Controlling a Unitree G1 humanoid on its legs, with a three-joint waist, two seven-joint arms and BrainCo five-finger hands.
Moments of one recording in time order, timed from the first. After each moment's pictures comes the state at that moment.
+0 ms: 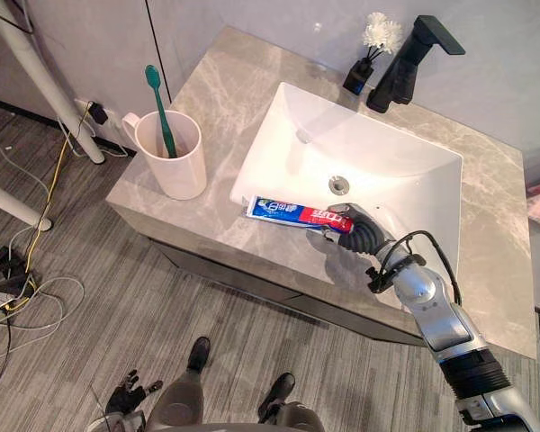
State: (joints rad) left arm 0.24 0.15 0.20 0.70 -0.28 -0.13 0.04; right arm -0.18 -0.69 0.08 -0.02 -0.06 -0.19 0.14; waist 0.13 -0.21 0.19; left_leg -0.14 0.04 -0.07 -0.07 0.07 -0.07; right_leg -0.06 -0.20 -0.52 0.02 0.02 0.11
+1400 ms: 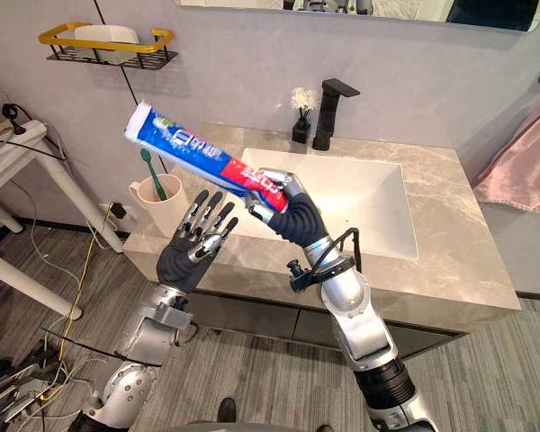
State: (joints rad) left arm 0.08 0.25 -0.32 -0.36 -0.88 -0.10 -0.06; right arm -0.22 -0.22 0.30 -0.29 0.03 -0.18 0.07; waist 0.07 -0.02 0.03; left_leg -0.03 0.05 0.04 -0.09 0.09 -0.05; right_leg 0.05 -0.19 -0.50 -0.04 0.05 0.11
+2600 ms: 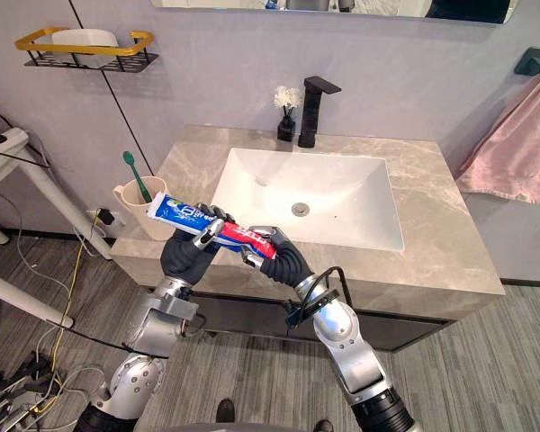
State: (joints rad) left arm 0.04 0.20 -0.32 -0.36 -0.89 -0.10 -0.02; right arm -0.05 -0.19 0.36 -0.21 -0.02 -0.15 0.14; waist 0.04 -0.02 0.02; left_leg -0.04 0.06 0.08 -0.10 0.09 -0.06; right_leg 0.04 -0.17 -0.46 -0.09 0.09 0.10
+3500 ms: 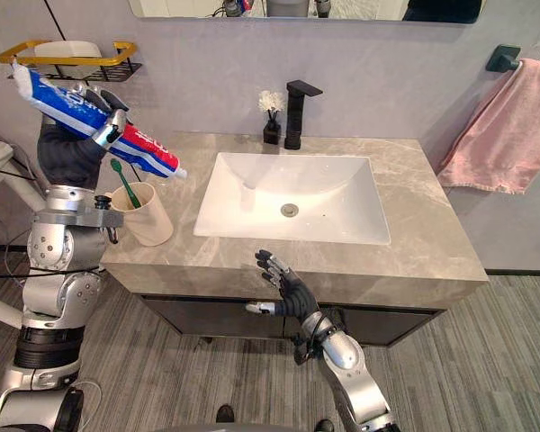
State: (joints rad) left arm -0.38 0.45 0.07 -0.20 -0.47 -0.16 0.07; right arm 0.16 -0.16 0.32 -0.09 0.20 -0.08 0.26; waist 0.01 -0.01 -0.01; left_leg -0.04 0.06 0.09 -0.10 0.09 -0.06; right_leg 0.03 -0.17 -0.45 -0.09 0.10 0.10
